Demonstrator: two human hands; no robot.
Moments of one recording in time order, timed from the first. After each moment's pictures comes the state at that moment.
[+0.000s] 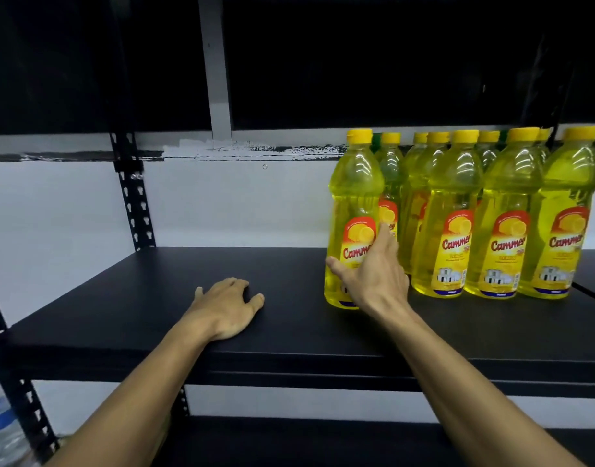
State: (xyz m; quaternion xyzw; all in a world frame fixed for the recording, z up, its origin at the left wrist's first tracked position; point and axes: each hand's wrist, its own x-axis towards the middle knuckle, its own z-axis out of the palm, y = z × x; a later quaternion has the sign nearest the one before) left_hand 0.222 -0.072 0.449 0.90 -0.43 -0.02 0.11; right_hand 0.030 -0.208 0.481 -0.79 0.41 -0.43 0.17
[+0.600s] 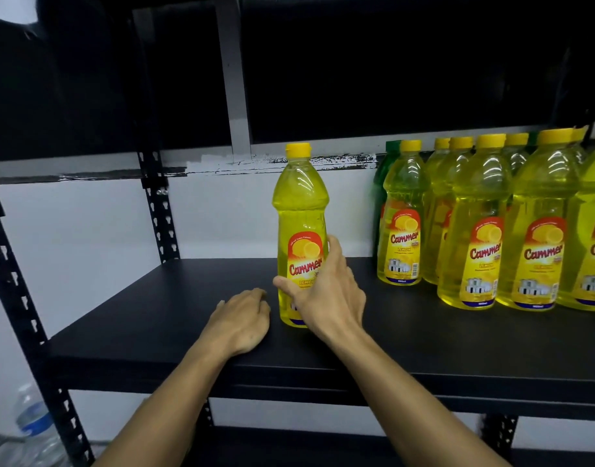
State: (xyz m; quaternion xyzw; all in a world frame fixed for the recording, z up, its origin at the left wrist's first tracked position) left_hand 0.217 -0.062 0.453 0.89 -0.43 0.01 0.18; right_hand 0.089 -0.150 0.477 -0.82 0.33 -0.40 0.24
